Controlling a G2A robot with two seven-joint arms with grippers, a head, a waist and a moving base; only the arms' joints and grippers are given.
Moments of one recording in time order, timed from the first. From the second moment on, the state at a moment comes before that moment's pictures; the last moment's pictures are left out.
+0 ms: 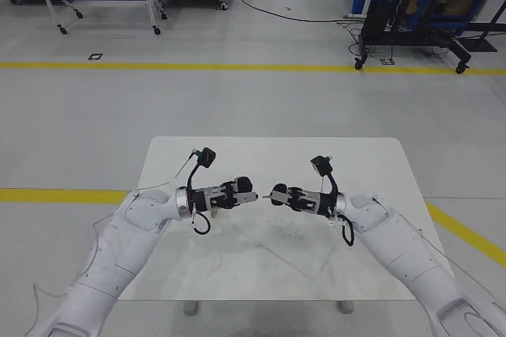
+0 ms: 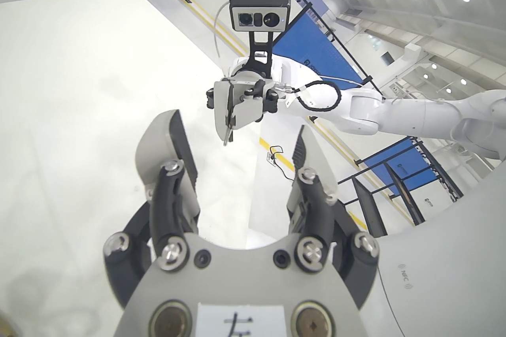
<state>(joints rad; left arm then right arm) 1.00 -1.14 -1.02 -1.27 -0.11 -0.77 -0.87 -0.99 -1.11 0.89 -1.07 0.18 -1.01 0.67</state>
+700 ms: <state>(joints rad) 1.24 -1.08 -1.16 -1.54 0.73 -0.39 -0.70 -1.14 -1.07 1.10 -1.21 0.07 -1.01 0.50</state>
